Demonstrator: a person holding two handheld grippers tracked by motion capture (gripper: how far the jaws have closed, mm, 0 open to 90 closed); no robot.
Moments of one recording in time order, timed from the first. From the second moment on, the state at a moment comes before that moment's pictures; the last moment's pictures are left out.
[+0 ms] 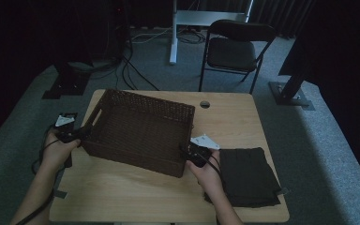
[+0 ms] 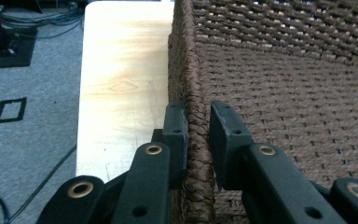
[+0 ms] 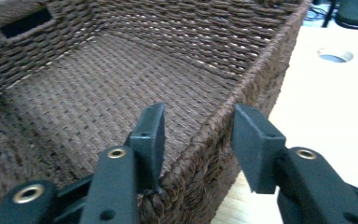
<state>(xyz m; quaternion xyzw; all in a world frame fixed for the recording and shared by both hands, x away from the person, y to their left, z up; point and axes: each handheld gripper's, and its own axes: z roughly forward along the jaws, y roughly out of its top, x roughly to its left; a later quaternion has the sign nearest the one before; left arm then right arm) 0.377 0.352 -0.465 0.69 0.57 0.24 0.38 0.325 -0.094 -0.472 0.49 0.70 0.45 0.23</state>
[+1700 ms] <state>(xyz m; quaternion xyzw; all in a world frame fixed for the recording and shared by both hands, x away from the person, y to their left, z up) 0.278 0.323 -0.471 0.64 0.62 0.26 0.38 0.311 -0.114 -0.466 0.49 0.73 0.42 0.23</state>
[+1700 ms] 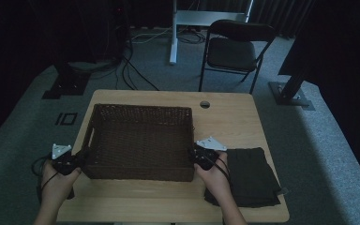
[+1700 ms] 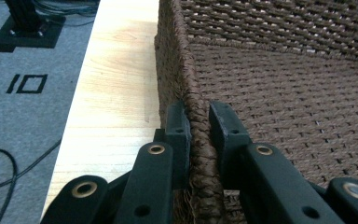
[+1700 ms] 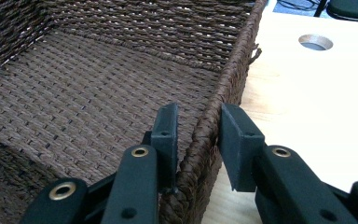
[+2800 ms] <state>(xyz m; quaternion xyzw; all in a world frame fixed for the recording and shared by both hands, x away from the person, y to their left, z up) 0.279 0.338 -0.456 0.67 0.56 0.26 0.42 0.311 -0.118 -0.454 0.46 0.71 0.48 0.22</state>
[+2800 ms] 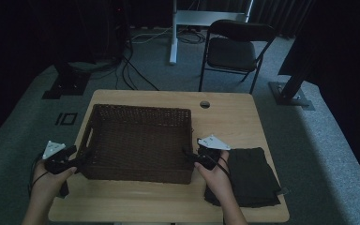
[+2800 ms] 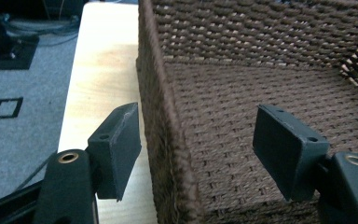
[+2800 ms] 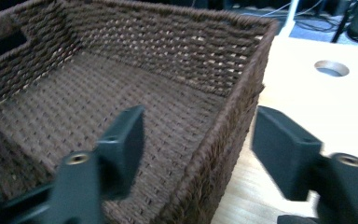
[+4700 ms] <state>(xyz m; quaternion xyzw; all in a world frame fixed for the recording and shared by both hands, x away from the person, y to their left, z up) 0.295 0.231 -0.405 0.71 0.46 0.21 0.49 0.297 -0.207 -0.410 0.44 0.71 0.47 0.27</state>
